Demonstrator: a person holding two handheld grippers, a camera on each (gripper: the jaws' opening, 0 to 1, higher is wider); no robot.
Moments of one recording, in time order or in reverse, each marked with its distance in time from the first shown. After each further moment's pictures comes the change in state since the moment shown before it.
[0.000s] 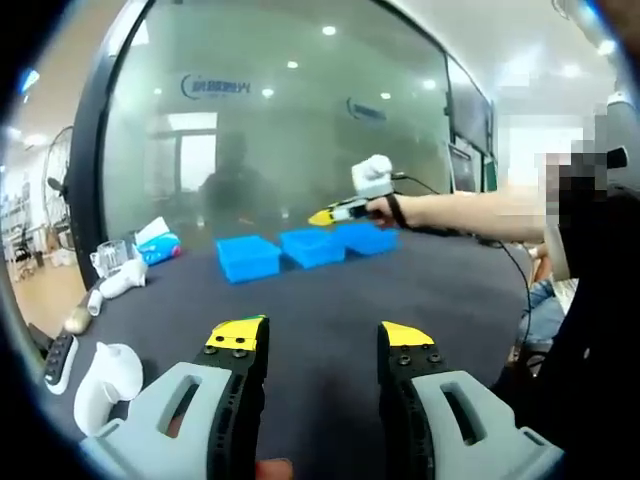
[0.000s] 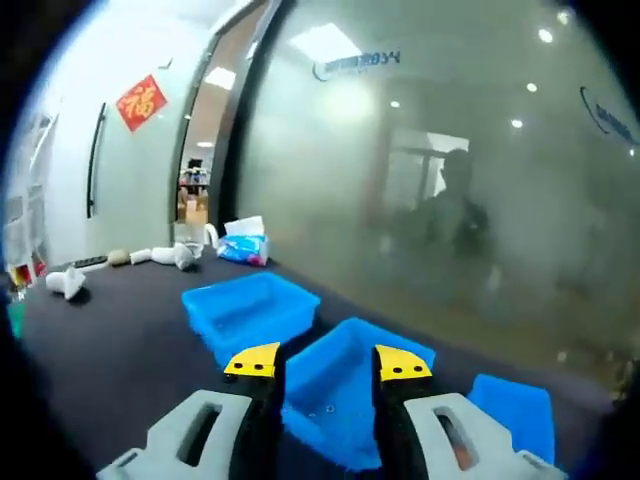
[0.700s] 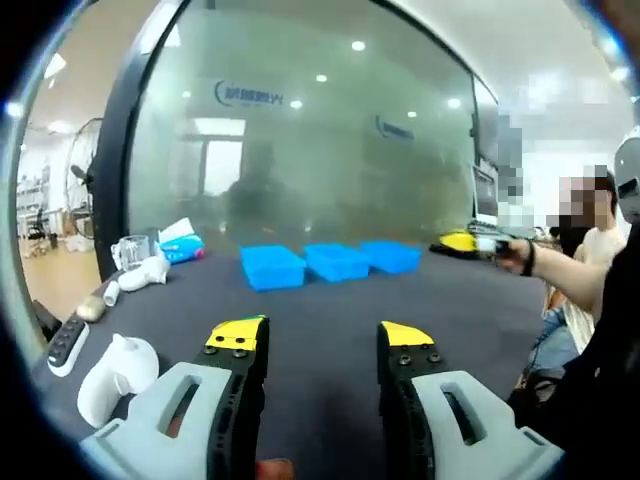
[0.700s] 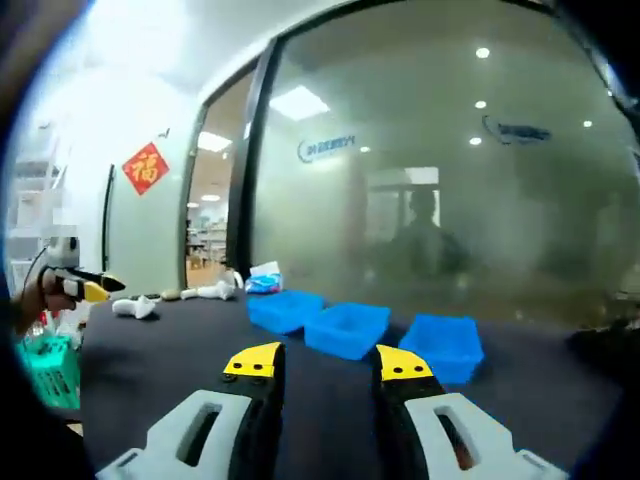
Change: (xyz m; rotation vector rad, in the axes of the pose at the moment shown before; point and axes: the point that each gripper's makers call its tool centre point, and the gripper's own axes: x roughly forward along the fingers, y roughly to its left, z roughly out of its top) left arm -0.006 0.023 0.009 -0.075 -0.068 0.093; right arm -0.231 -0.001 -0.047 0.153 -0.214 -0.072
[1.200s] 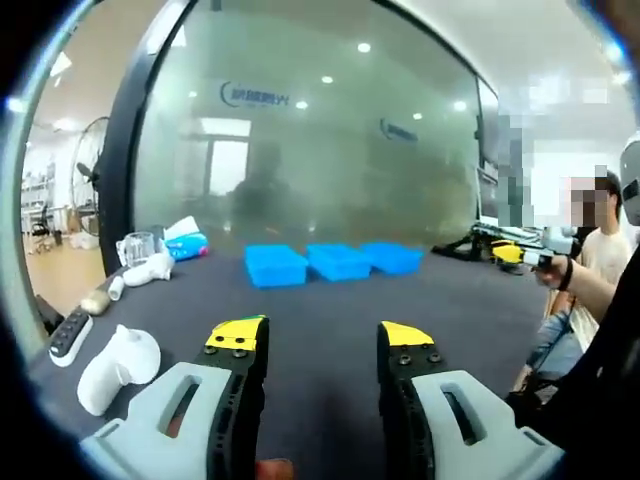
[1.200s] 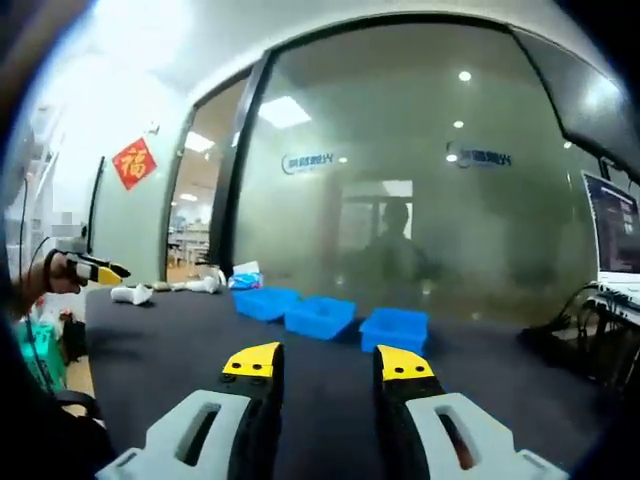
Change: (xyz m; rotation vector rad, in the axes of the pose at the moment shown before) left arm -0.009 -0.004 -0.005 -0.008 -0.003 0.017; right arm -0.086 0.001 -0.003 -0.051 -0.033 -0.113
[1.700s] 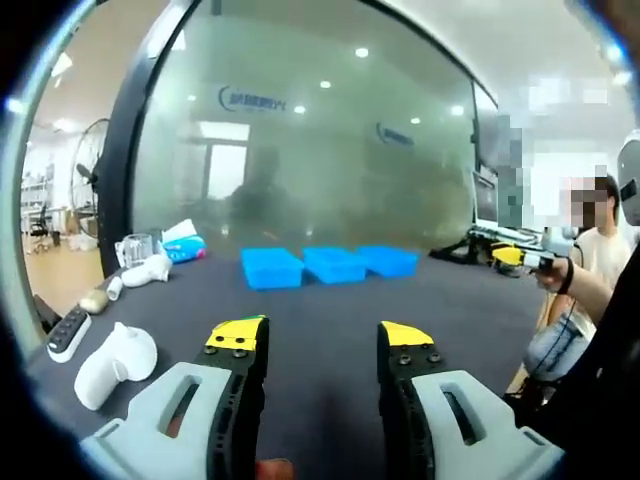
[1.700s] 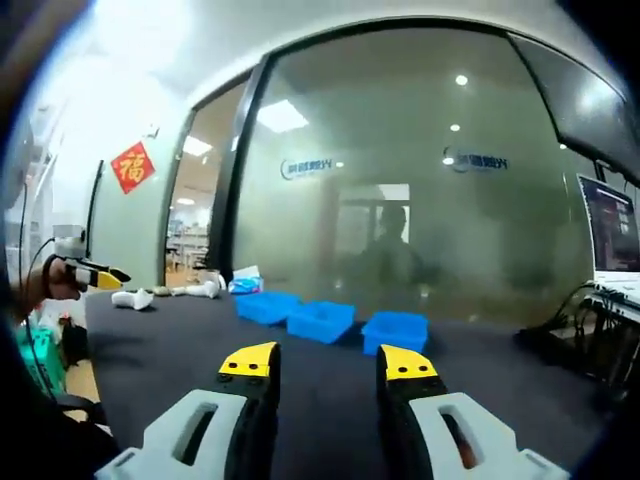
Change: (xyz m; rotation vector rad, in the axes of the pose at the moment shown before) left arm -0.004 -0.005 0.003 0.000 -0.023 -0.006; right arm -0.004 0.006 0.004 0.010 -0.017 -0.011
